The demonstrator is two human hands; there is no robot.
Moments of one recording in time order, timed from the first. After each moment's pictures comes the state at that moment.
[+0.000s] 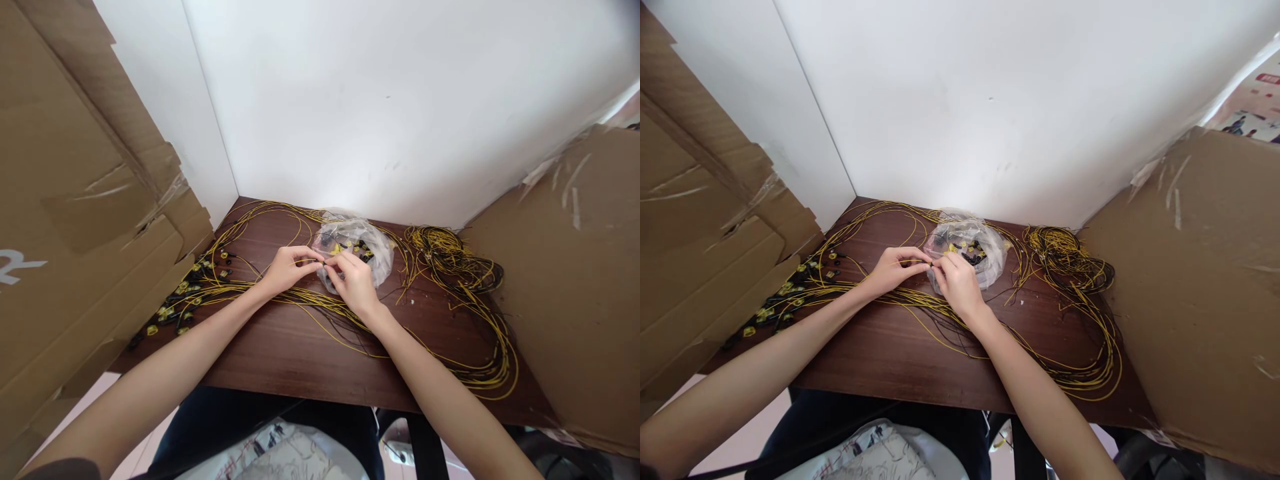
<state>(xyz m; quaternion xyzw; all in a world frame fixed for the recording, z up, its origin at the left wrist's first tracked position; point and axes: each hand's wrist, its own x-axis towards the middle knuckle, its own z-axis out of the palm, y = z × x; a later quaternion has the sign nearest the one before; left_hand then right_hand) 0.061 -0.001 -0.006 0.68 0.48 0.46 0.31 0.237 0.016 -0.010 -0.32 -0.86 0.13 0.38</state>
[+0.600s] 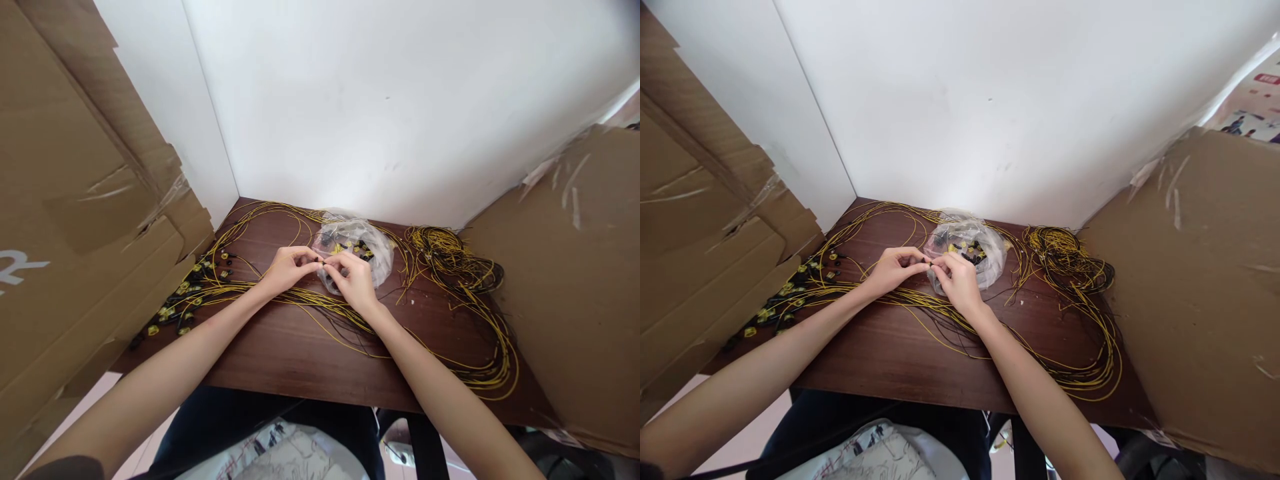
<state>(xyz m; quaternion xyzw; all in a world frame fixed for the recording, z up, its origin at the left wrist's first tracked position) 0.060 0.000 -0.008 0.68 0.51 0.45 0.28 0.235 0.019 -0.011 -0.33 -0.81 0.22 0.42</state>
